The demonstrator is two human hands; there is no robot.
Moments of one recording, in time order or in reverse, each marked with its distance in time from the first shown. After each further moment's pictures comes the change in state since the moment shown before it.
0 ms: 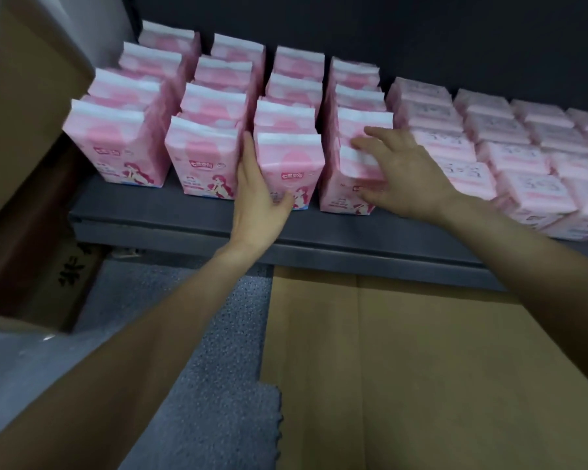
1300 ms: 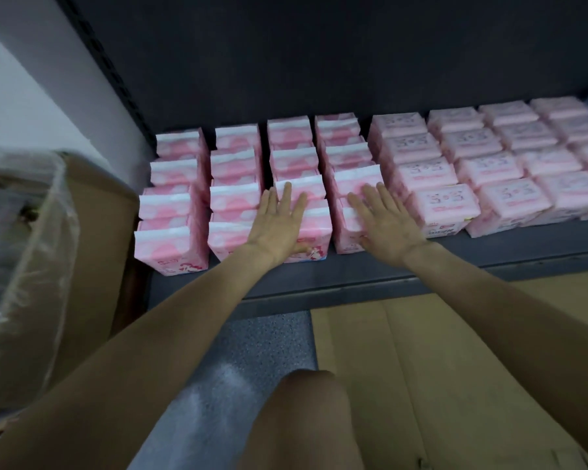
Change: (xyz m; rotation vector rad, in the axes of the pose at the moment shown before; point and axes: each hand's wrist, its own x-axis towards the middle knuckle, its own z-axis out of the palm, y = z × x) left_hand 0.088 0.044 -0.044 1.145 -0.790 0.376; right_hand 0.014 -0.044 -0.013 -0.091 -0.297 0.299
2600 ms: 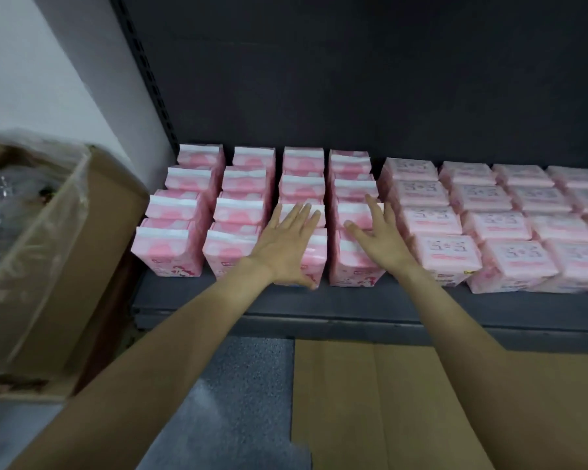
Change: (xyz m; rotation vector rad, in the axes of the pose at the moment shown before) left_hand 0.006 0.017 -0.008 -0.015 0.055 0.014; right_hand 0.038 0.026 0.007 0.916 0.163 0.112
